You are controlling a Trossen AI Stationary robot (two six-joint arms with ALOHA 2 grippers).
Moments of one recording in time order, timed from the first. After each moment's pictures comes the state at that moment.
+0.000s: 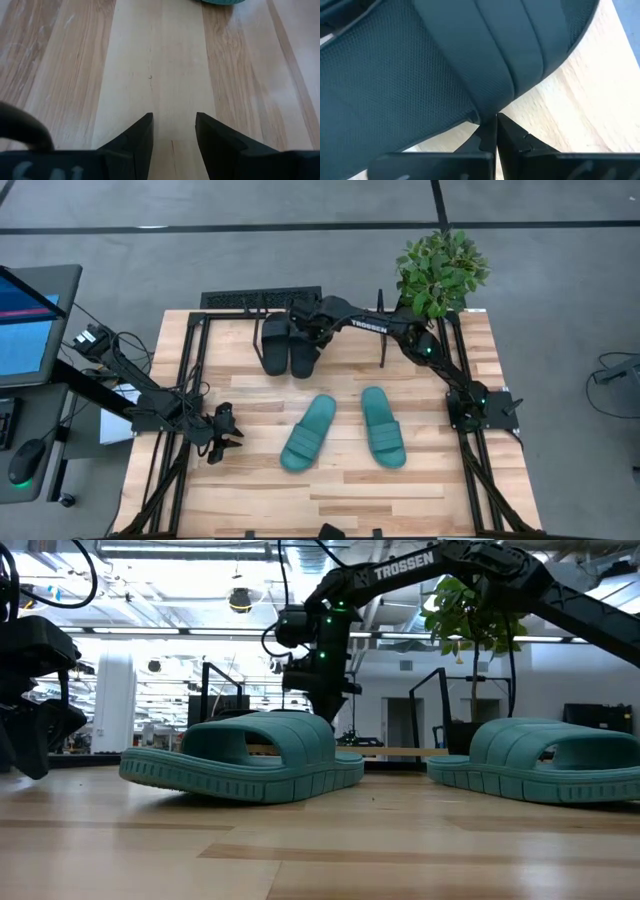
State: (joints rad) left arm -0.67 0.78 0.07 -0.09 -0.29 -0.66; right arm -0.37 2.45 2.33 -1.24 0.12 0.10
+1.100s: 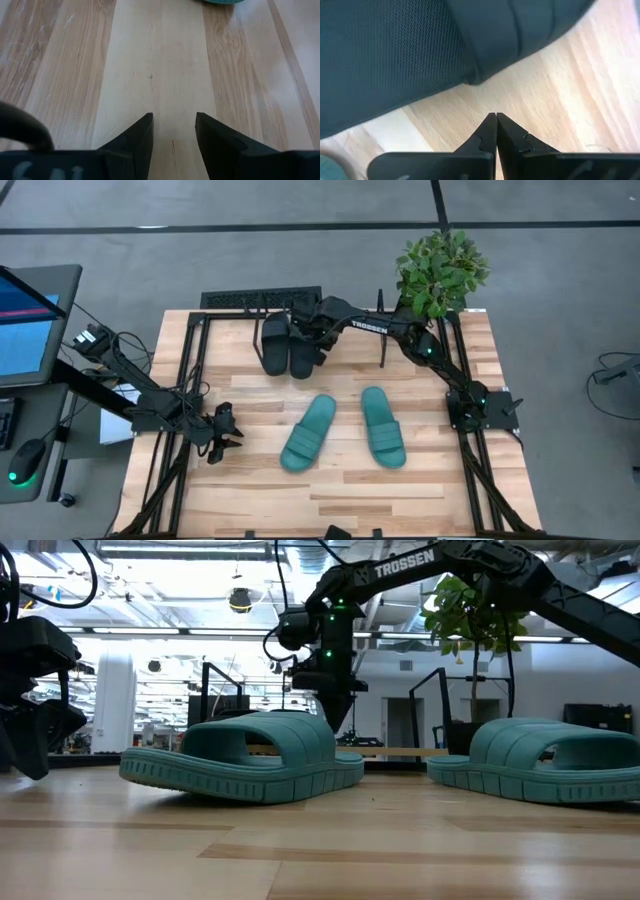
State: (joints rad) left arm -0.67 0.78 0.07 -0.09 -0.29 -0.66; right arm -0.36 2.44 2.33 -1.34 0.14 0.08
